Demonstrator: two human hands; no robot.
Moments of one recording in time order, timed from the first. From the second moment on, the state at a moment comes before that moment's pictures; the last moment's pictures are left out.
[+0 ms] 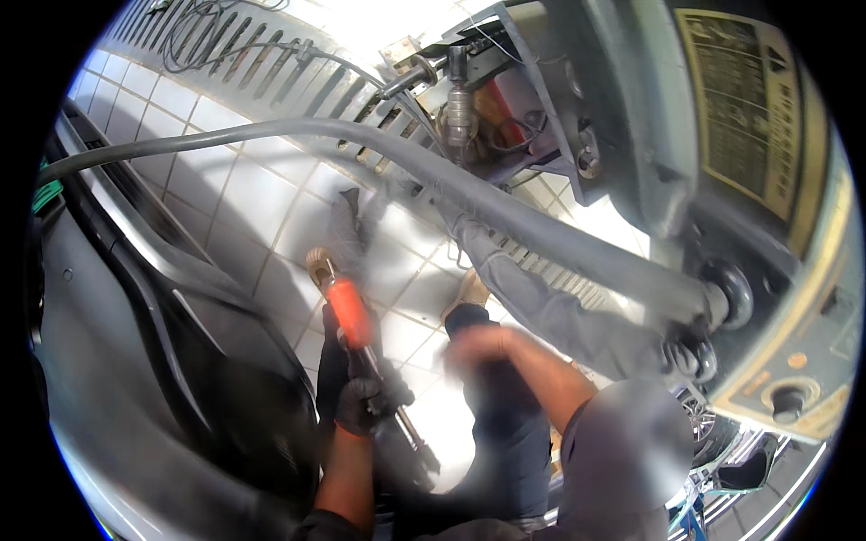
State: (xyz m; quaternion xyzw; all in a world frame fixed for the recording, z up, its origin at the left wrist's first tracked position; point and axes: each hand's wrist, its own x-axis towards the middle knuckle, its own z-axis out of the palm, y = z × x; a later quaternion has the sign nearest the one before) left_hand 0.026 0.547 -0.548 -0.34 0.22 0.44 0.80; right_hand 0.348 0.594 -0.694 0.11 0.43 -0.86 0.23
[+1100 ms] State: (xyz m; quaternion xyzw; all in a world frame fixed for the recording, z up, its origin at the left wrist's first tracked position) left_hand 0.024 0.548 -0.563 -0.37 0.18 0.52 0.75; right_hand 0.430 0.611 -0.485 0.53 0.34 -0.50 0.59
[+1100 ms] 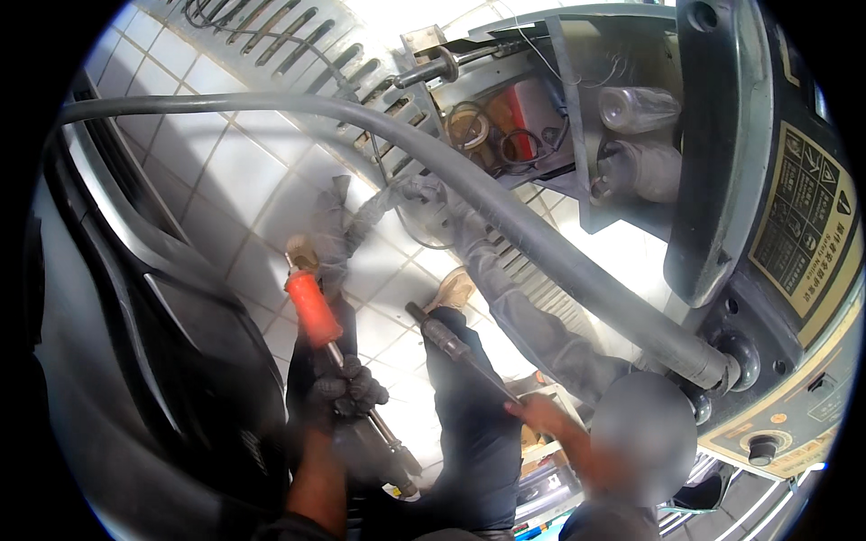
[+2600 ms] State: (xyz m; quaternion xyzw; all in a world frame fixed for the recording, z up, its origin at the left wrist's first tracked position) left_hand 0.048 0.510 -0.532 -0.38 0.15 0.48 0.77; right_hand 0.384 0.599 -0.468 0.53 0.63 -0.54 0.17
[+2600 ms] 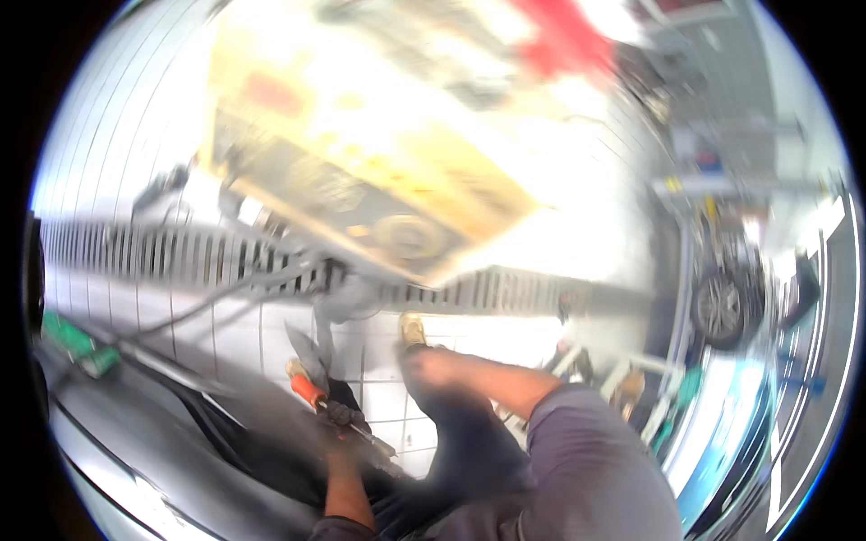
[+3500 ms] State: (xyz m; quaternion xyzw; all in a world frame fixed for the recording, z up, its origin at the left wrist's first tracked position) left_hand 0.156 0.440 -0.188 0.02 0.43 0.12 0.90; right_hand 0.737 -0.238 -0.131 0.93 -0.37 -0.07 -0.01
